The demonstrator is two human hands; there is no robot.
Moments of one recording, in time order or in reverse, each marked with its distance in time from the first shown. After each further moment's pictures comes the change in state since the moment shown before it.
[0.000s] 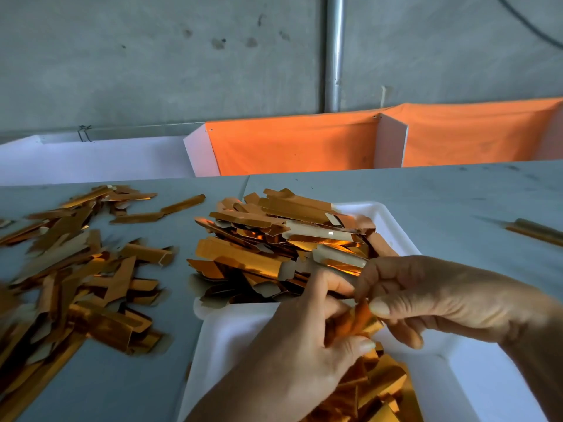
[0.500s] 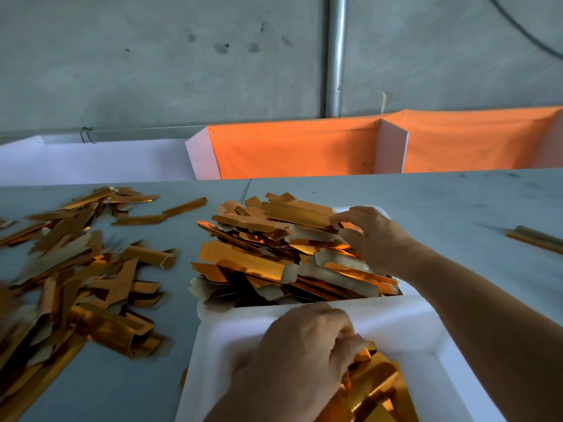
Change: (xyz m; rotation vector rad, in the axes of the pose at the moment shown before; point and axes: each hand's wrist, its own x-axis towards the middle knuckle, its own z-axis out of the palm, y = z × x) left_hand 0.007 -0.010 0.007 0.405 0.017 0.013; right_hand 0.085 -0.014 -0.021 -0.969 0.776 -0.131
